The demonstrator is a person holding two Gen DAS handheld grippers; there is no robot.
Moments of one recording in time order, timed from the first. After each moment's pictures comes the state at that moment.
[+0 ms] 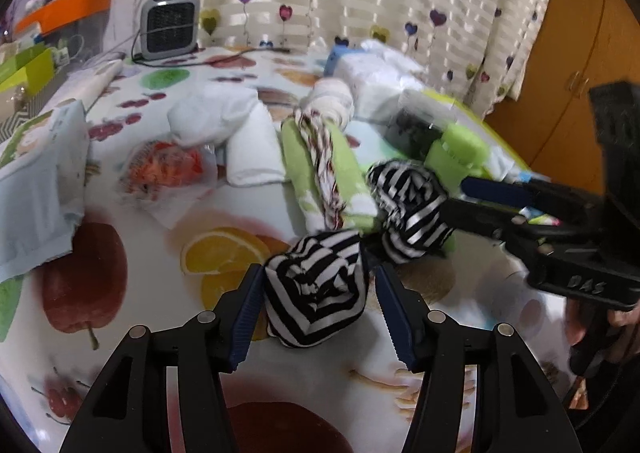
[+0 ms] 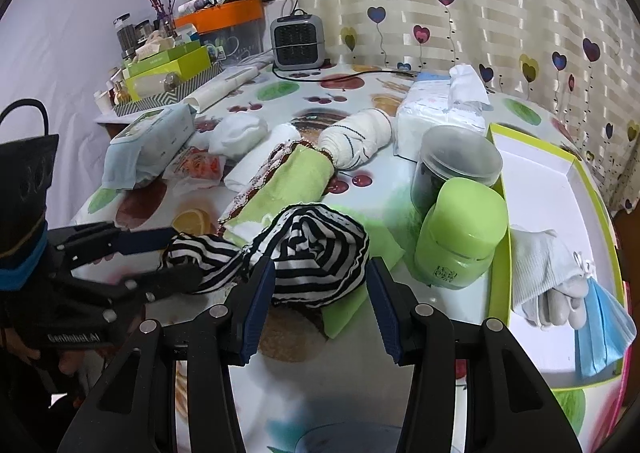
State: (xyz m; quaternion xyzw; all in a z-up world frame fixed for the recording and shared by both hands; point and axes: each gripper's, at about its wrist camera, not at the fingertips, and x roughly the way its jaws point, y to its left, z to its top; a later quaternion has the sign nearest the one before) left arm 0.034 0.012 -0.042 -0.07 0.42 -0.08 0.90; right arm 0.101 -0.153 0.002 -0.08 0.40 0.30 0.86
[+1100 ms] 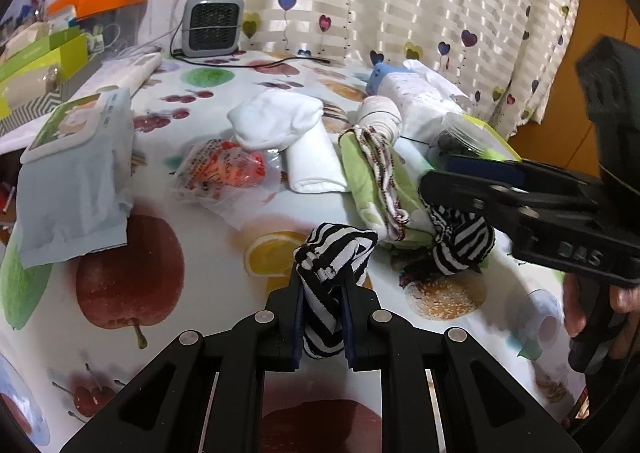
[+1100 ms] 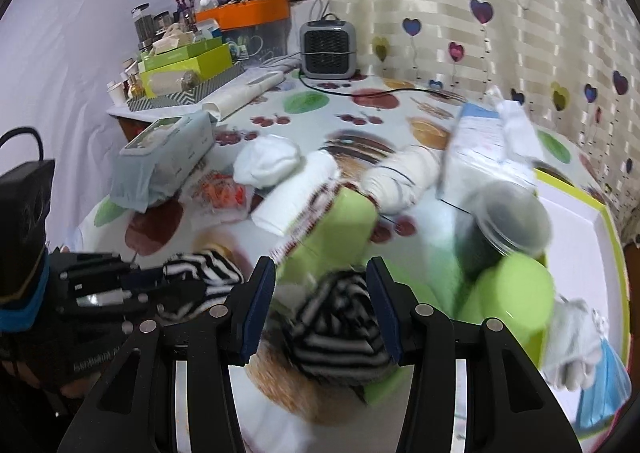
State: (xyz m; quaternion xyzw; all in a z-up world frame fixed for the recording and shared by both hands) left arm 0.028 0.048 -0.037 -0.10 0.40 -0.04 0.91; right arm 0.123 -0.099 0.012 -0.10 0.39 0.33 0.85
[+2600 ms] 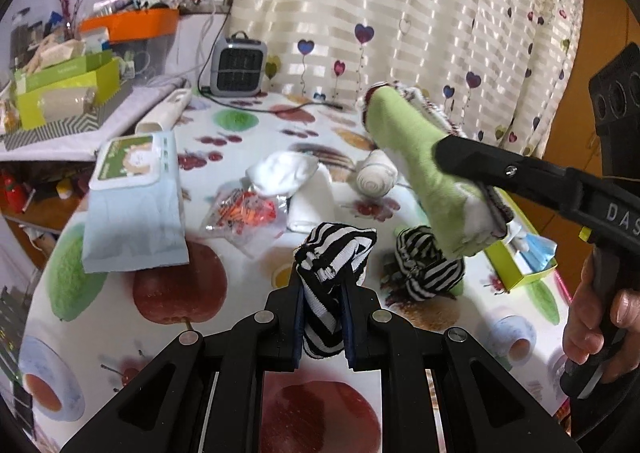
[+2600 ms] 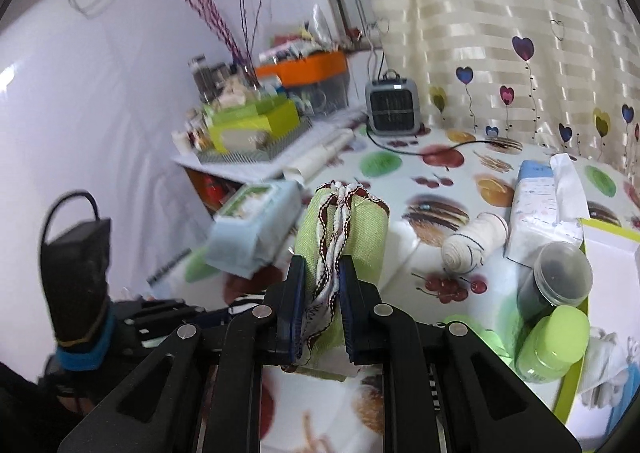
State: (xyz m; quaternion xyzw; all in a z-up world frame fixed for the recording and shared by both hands) left arm -0.010 0.058 0.014 -0.12 0.34 -0.01 0.93; right arm 0.094 -0.091 0.072 -0.01 0.33 0.43 0.84
